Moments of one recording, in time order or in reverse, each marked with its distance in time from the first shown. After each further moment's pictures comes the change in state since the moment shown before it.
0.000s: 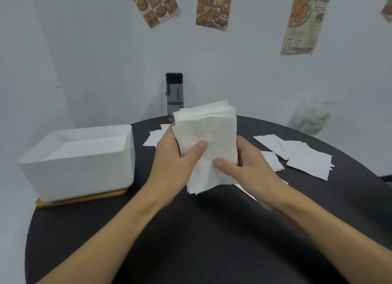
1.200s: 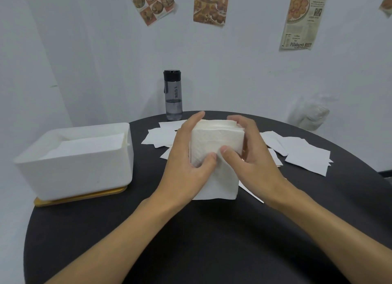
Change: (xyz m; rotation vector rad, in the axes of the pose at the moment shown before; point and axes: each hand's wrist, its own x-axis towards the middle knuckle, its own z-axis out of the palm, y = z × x) left_hand -0.010 -0.009 0.016 0.163 -0.088 0.183; right_hand -0.006 -0.006 -0.002 -0.108 0.107 -0.299
